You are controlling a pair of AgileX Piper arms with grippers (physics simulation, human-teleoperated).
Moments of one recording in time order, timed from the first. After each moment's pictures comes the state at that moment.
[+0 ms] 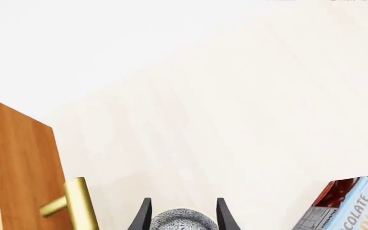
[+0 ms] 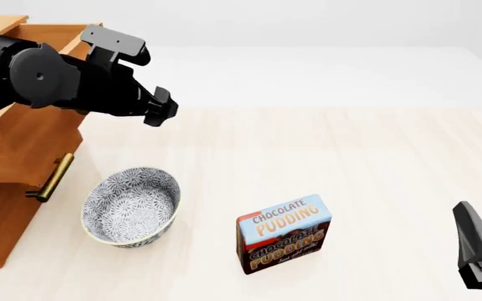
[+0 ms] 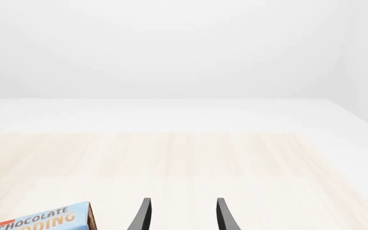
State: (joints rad) left arm -0.39 1.41 -1.14 0.49 0.09; right arm 0.00 0.01 0.00 0.00 0.00
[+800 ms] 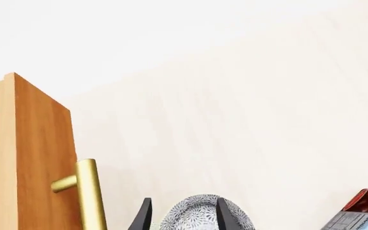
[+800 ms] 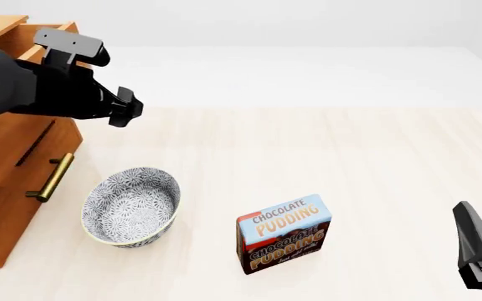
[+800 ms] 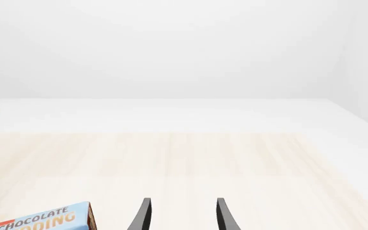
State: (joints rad) left arm -0.25 1.32 -1.06 0.48 0.11; right arm 0.00 0.01 0.00 0.00 0.00
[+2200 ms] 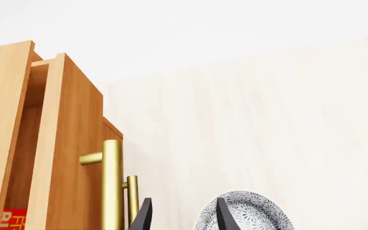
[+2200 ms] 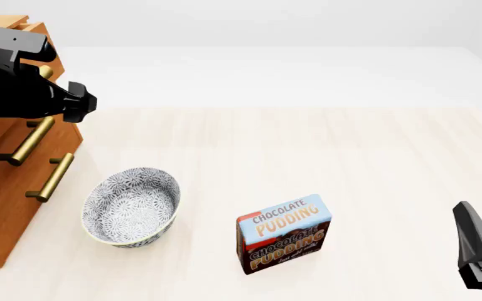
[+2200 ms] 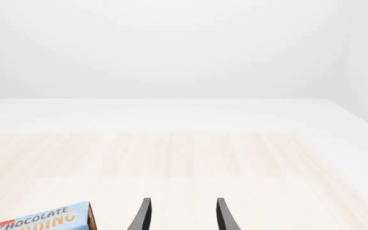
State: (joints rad) left arm -0.07 1.24 -1.00 0.47 0.13; right arm 0.00 0.01 0.00 0.00 0.00
